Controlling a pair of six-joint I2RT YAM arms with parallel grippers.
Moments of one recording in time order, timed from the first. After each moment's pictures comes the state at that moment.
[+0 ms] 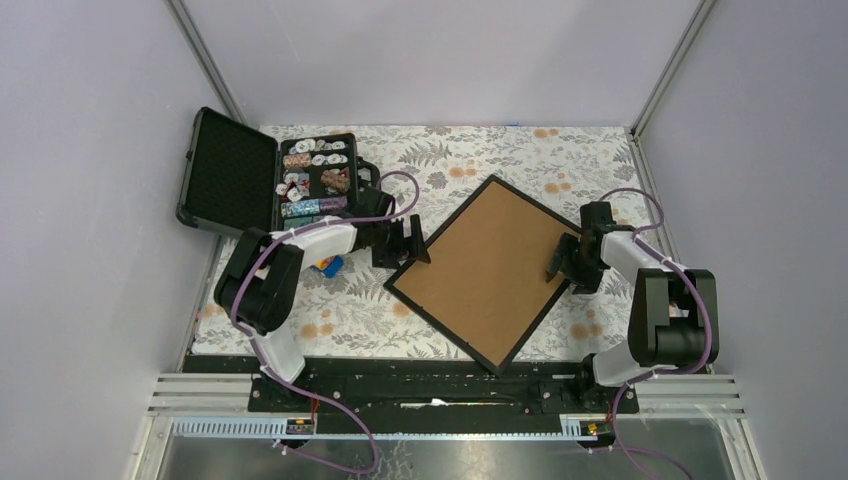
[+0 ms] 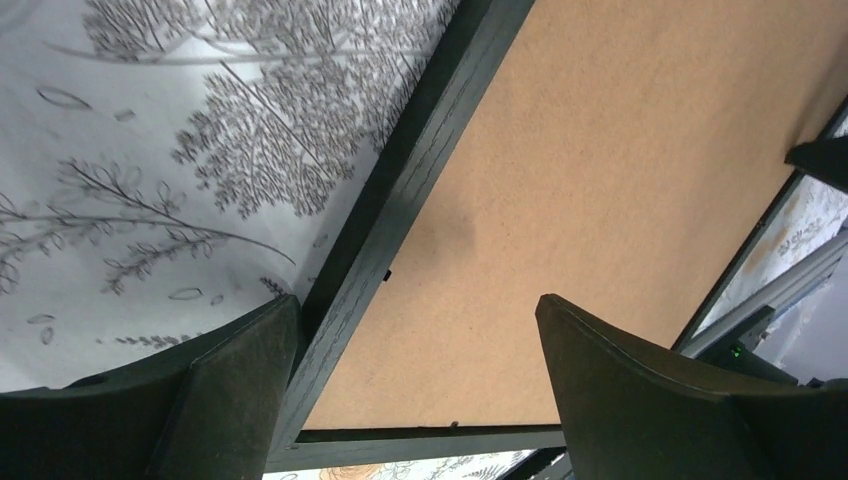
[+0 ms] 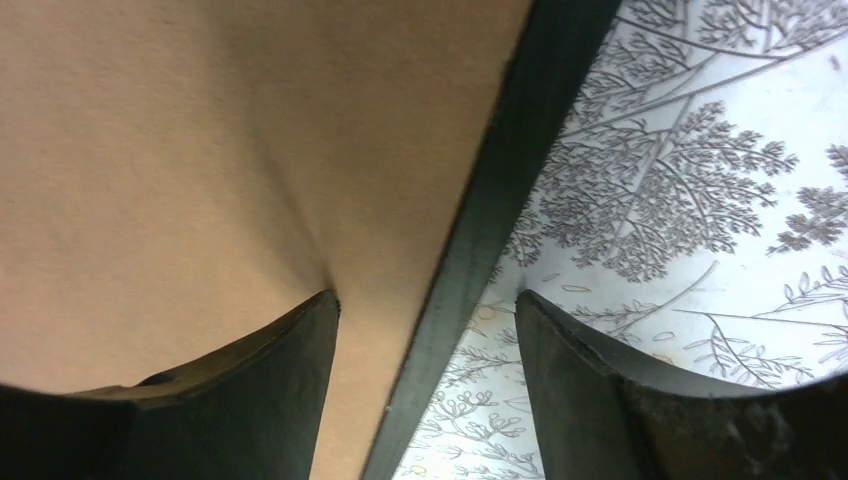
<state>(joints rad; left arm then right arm) -0.47 1.77 1.04 -0.31 0.38 -0.57 -0.02 1.50 0.79 -0.63 -0.03 0.43</state>
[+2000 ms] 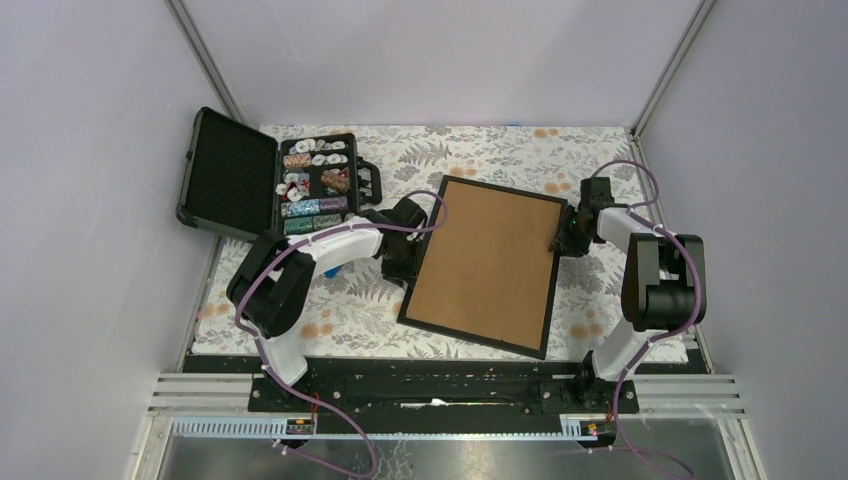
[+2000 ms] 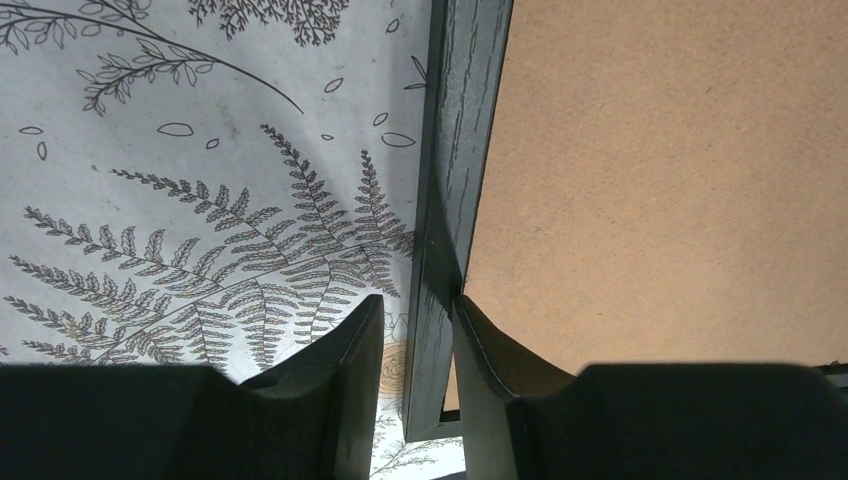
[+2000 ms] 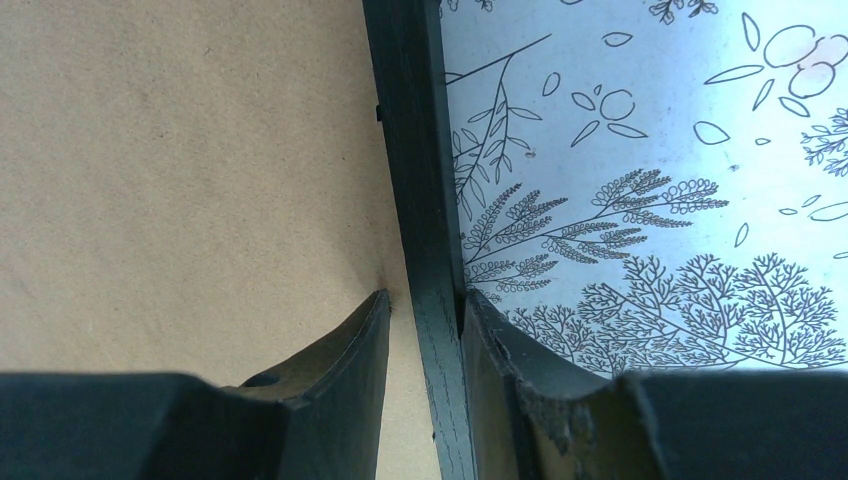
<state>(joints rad) -0.65 1.78 1.15 -0.65 0.07 -0.51 -0.04 1.73 0.98 -0.42 -0.11 0.39</state>
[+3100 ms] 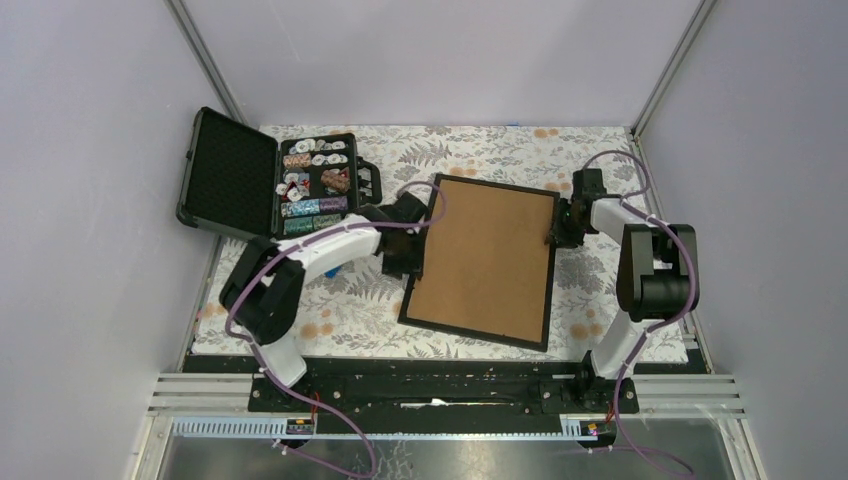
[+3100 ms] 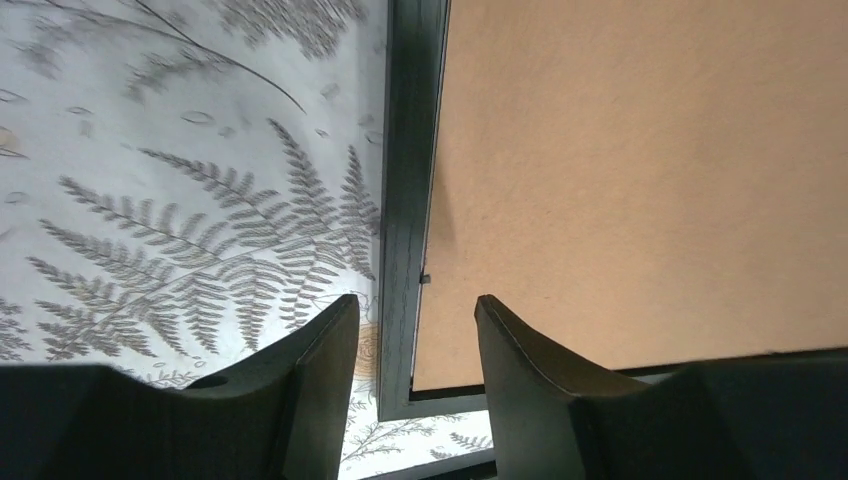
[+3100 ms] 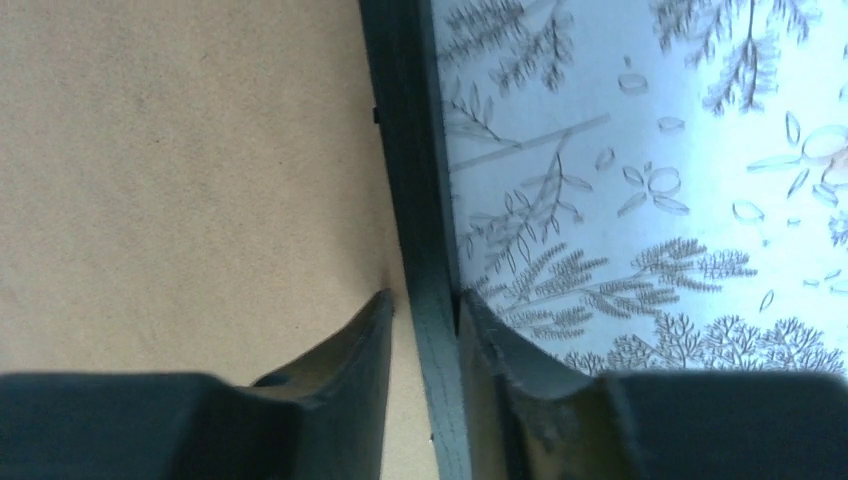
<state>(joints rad) -0.71 1.75 1.18 -0.69 -0.02 -0.59 -0.02 1.78 1.06 -0.44 -0.09 0.37</state>
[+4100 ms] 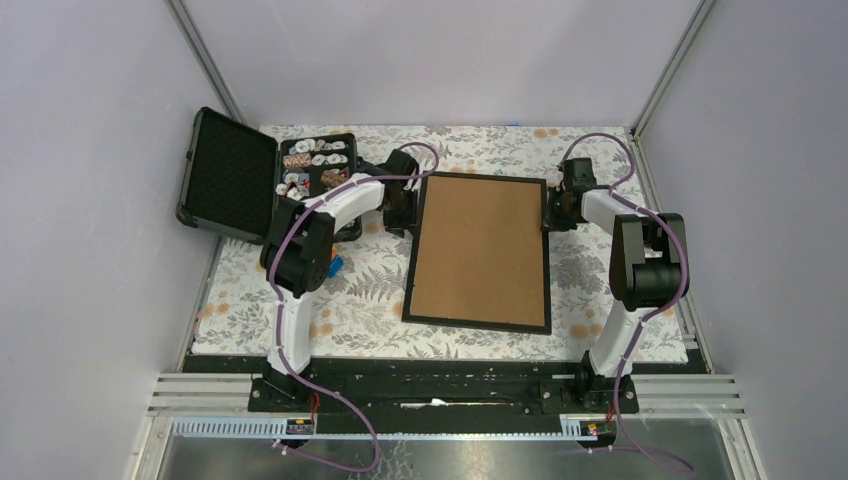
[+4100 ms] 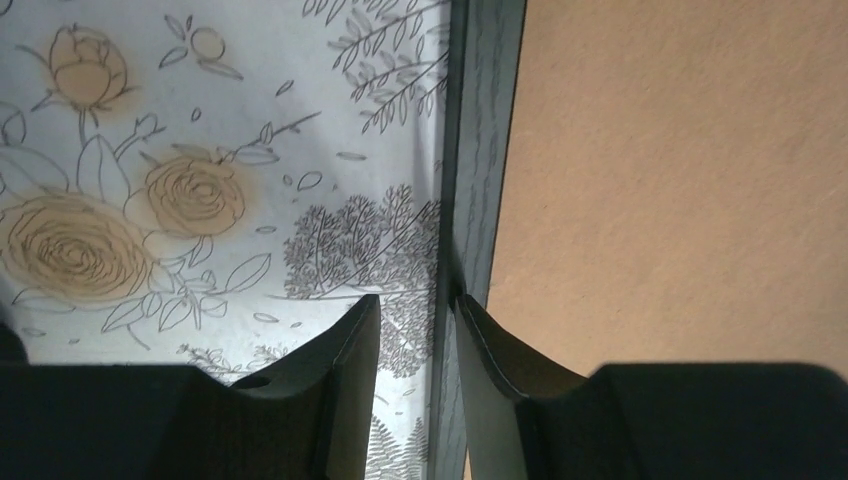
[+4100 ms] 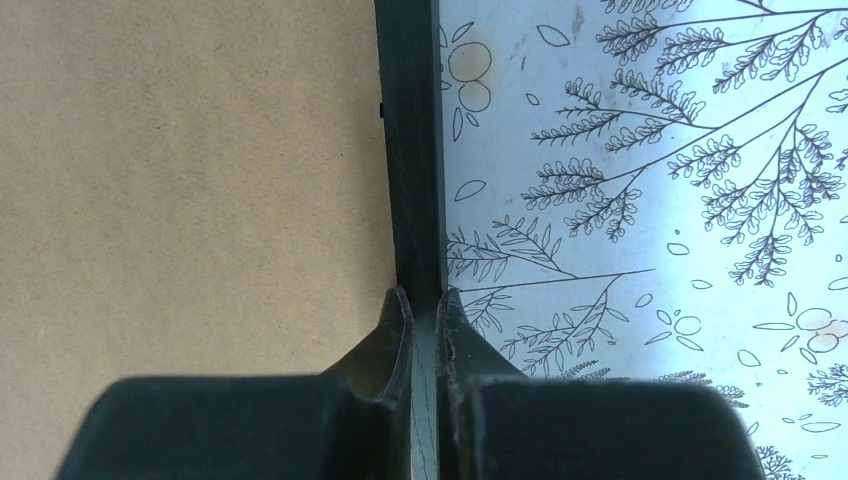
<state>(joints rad) -0.47 2.12 1.62 -0.69 0.10 -0.46 0.04 1.88 1.17 -0.36 -0.07 0.23</state>
